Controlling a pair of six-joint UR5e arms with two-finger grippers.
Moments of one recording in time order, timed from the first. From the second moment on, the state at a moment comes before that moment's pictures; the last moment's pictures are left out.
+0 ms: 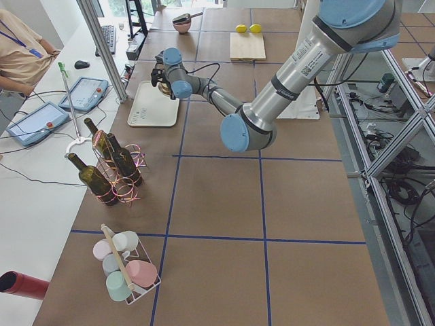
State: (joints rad) left arm -0.87 -2.51 -0.99 -2.26 -2.13 -1.17; right arm 1.64 -1.68 1.70 -1.70 2.25 -0.34
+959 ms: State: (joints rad) left arm -0.86 -2.65 -0.63 -2.45 -2.03 -1.07; right arm 1.64 -1.68 1.70 -1.70 2.24 -0.34
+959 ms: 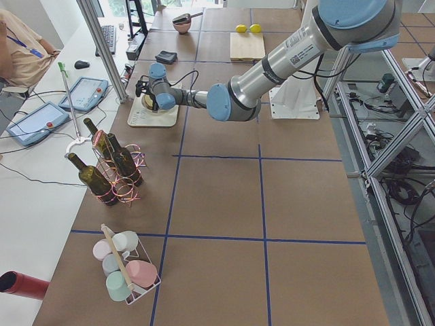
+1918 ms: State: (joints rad) left arm -0.98 -1.90 -1.85 -1.84 -2.13 -0.70; right arm 1.64 -1.68 1.70 -1.70 2.25 -0.31
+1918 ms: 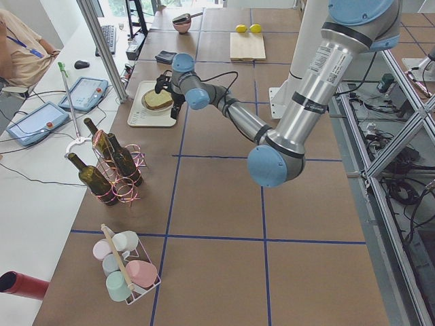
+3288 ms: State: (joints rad) left arm -1.64 -1.28 -1.87 -1.52 -2.36 0.22; right arm 1.64 -1.68 1.70 -1.70 2.25 -0.31
